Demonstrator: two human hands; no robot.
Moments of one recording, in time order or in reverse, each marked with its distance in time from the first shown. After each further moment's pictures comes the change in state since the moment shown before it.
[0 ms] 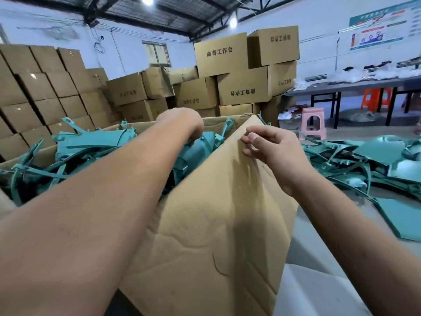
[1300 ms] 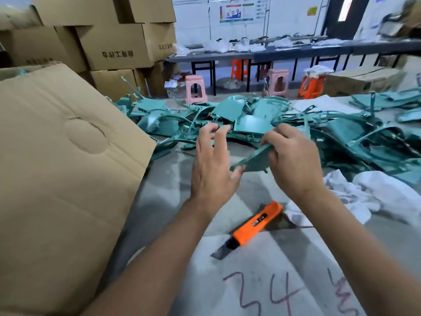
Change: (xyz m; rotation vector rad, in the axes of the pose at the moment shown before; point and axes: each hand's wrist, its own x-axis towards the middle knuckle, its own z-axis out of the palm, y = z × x) left_hand -0.122 0.342 0.167 -1.064 0.585 0.914; right_hand -0.108 0.016 -0.294 -1.642 0.444 -0.386
